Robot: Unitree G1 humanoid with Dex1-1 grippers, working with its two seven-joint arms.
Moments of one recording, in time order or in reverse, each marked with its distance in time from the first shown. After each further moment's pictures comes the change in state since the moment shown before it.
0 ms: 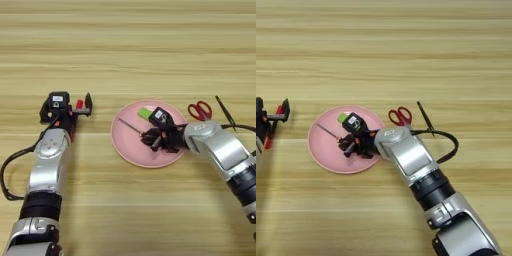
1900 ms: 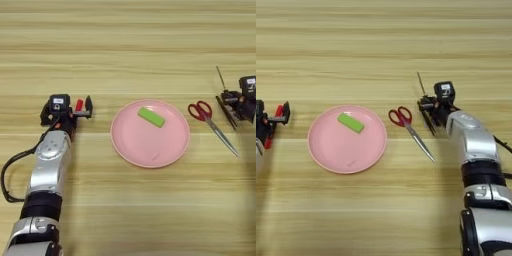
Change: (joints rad) left arm -0.004 0.001 -0.001 0.050 0.012 -0.031 0.002; right arm -0.066 -0.171 -0.549 0.403 0.087 -0.356 -0.272
